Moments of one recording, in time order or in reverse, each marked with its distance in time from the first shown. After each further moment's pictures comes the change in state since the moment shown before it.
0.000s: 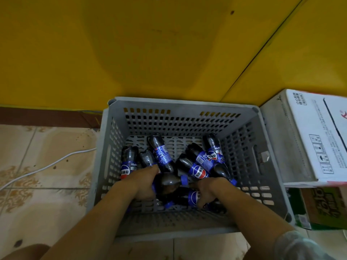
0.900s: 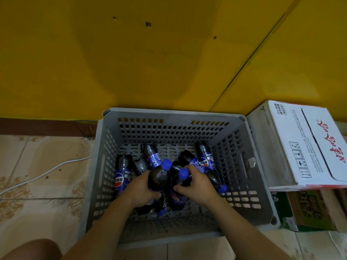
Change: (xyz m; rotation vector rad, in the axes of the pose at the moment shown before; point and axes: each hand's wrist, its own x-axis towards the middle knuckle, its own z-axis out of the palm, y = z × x) left_hand 0.004 0.011 0.020 -0.585 0.228 -0.089; right_hand -0.040 -0.017 0.011 0.913 0.775 -0.116
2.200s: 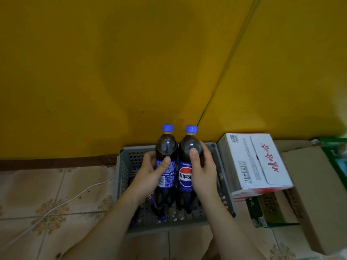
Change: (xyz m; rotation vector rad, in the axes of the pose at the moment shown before) left_hand -0.171 0.237 -0.085 -0.617 0.147 0.237; right_hand -0.144 -0.182 -0.151 0.803 0.565 -0.222
